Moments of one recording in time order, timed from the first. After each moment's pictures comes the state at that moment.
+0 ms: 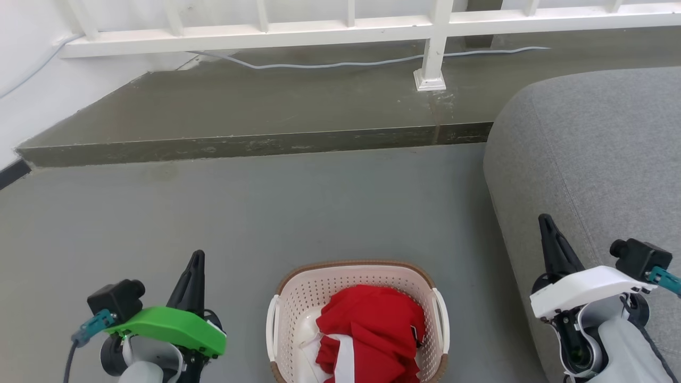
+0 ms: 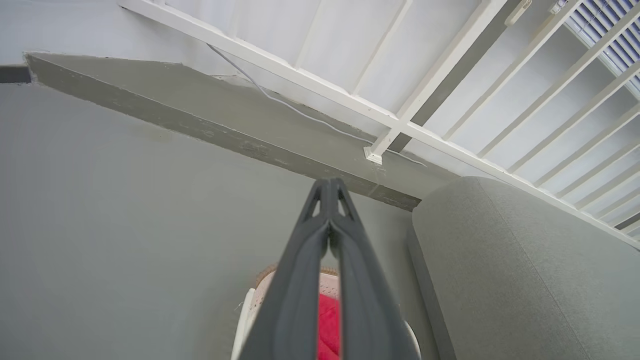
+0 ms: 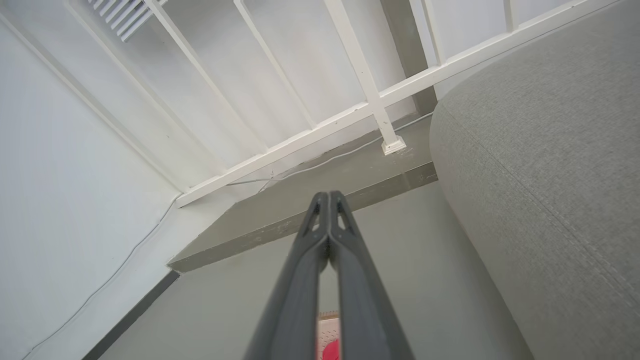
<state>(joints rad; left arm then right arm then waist) -0.11 0.07 -0.22 0.34 -0.70 -0.10 -0.18 -0.07 -0.10 0.10 0.32 0.57 0.08 -0.17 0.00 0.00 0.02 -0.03</state>
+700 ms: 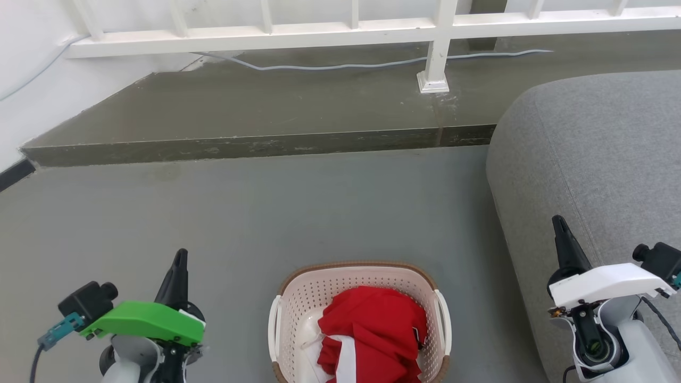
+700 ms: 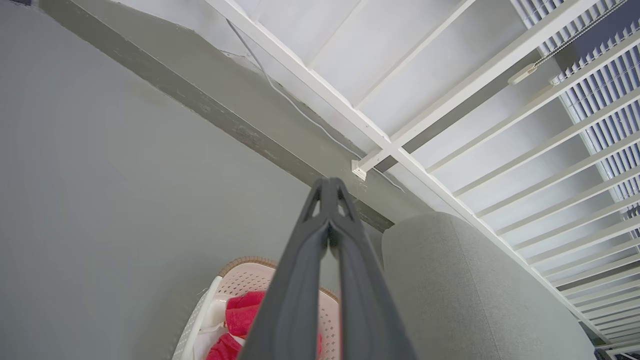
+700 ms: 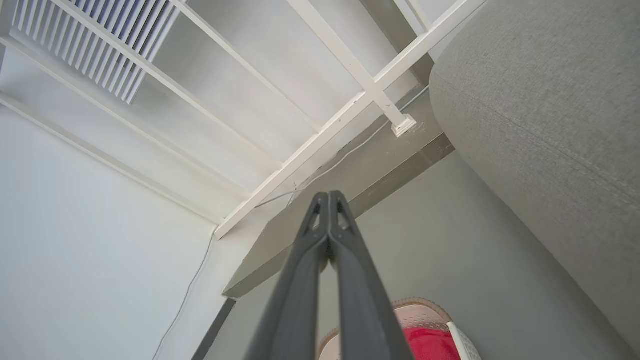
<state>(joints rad) -0.11 0.05 -0.15 0.32 -0.93 -0.10 -0.10 -0.07 -0.08 0.04 0.32 0.82 0.10 -0.09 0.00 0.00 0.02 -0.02</state>
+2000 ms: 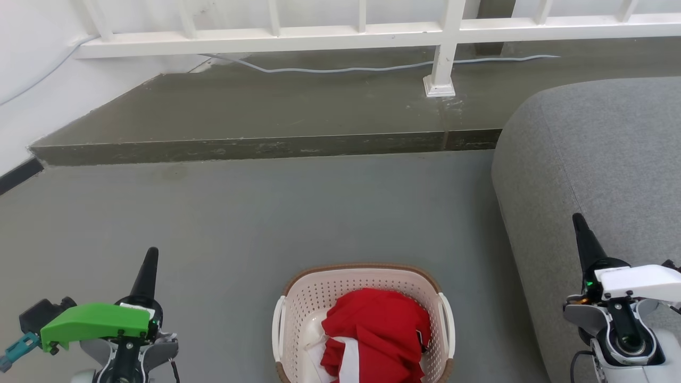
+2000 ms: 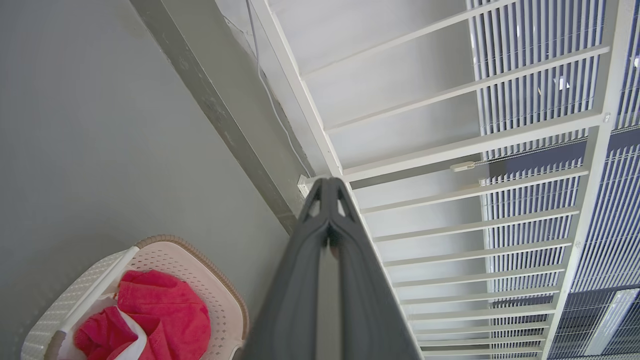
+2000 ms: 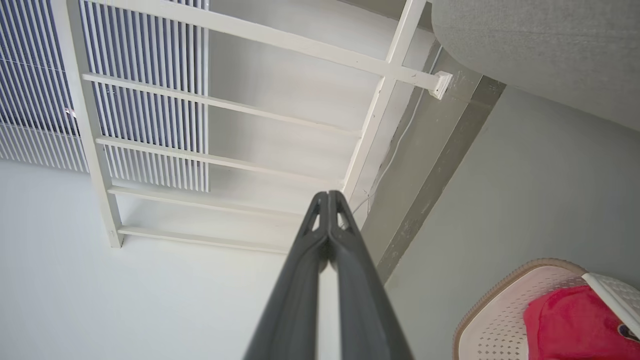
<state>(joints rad) -0.10 0.05 0.00 0.30 -1.36 -0.12 0.04 -0.07 -0.06 -0.08 0.30 1.32 0.11 0.04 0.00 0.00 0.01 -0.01</state>
